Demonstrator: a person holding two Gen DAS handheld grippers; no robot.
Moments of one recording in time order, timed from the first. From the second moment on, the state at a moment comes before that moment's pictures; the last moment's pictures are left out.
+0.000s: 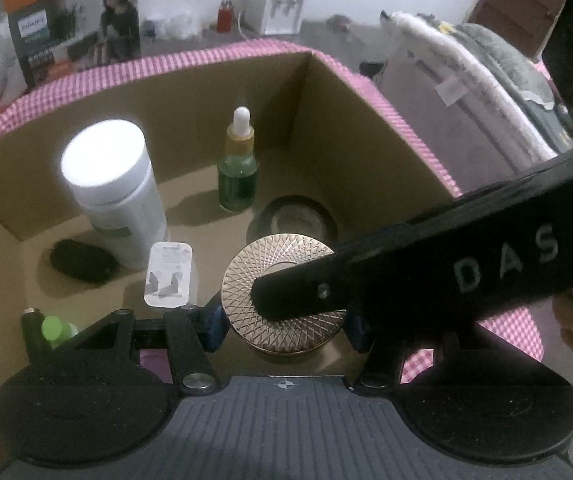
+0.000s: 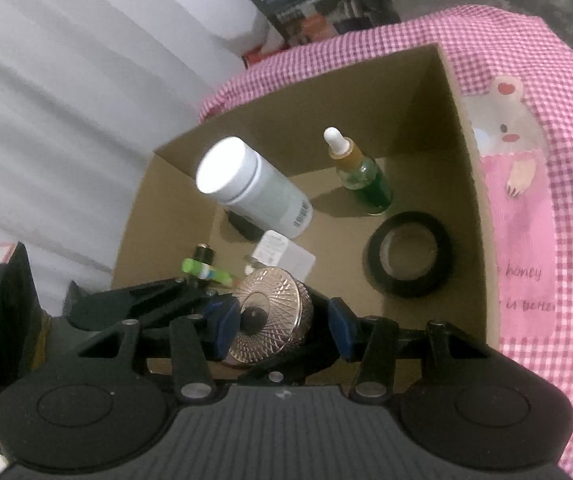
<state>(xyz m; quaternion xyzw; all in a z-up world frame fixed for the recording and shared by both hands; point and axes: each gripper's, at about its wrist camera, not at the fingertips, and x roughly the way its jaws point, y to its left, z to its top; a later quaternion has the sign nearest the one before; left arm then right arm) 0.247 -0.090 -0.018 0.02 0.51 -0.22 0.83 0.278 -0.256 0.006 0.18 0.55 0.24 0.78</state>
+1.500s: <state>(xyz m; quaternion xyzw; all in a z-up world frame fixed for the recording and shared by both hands) 0.127 -0.023 0.062 0.01 0.31 -0.08 0.95 0.128 -0.255 0.091 0.13 0.26 0.14 0.95</state>
